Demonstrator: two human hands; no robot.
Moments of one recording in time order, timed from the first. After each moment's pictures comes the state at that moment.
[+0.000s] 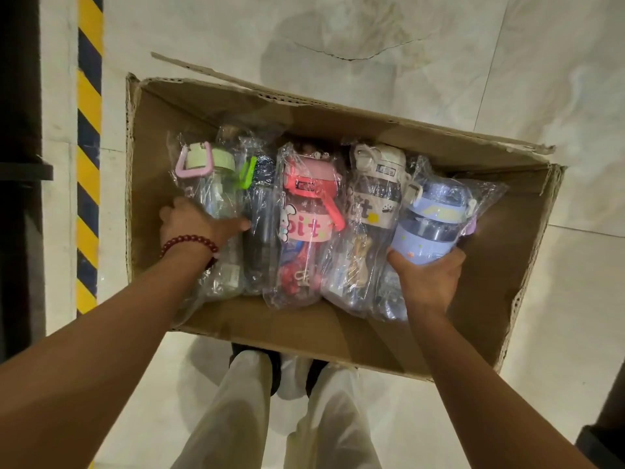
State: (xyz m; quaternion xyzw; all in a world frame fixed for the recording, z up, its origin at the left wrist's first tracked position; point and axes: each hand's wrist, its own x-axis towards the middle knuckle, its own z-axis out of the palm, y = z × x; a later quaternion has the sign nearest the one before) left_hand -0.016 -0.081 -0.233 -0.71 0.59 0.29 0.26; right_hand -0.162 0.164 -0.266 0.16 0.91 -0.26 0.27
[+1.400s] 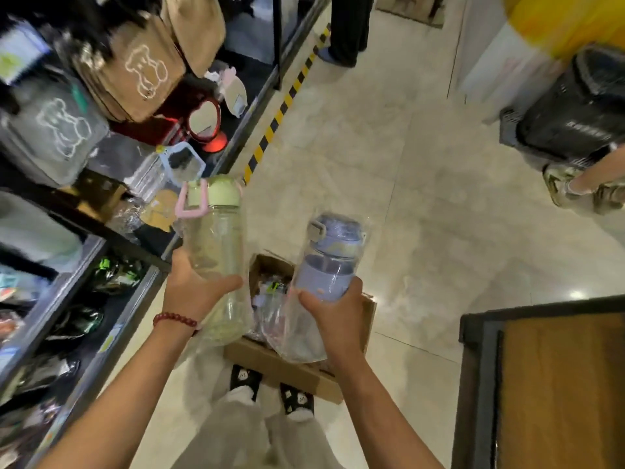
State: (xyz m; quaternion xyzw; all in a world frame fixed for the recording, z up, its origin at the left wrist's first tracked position) left_hand 0.049 -0.037 0.329 -0.64 0.57 0.49 -0.17; right_hand -0.099 0.098 0.300 -0.13 0.80 -0.49 0.32
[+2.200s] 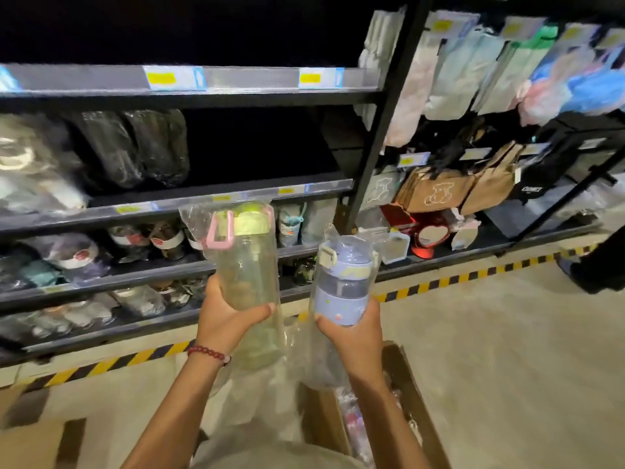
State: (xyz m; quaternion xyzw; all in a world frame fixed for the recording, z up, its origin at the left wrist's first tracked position) left_hand 0.297 0.145 0.422 -0.73 0.25 0.35 -0.53; right_hand 0.119 0.090 0.400 -0.54 0.60 -0.36 0.47
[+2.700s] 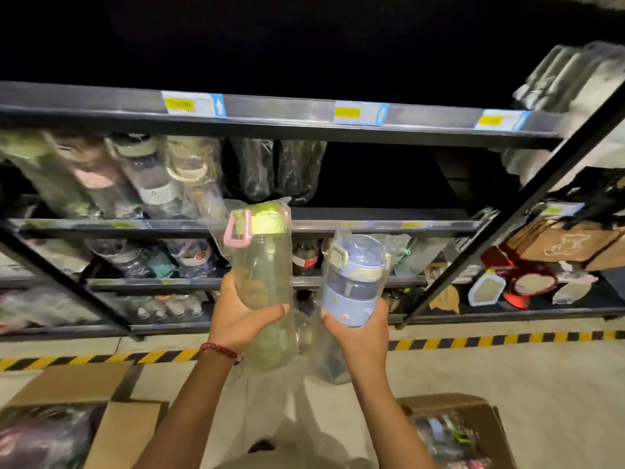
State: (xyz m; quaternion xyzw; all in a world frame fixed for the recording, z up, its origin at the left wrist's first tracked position) left_hand 0.530 0.204 0.421 -0.74 0.22 0.31 -0.55; right_hand 0.371 0.122 0.399 -0.58 0.55 -0.35 0.49
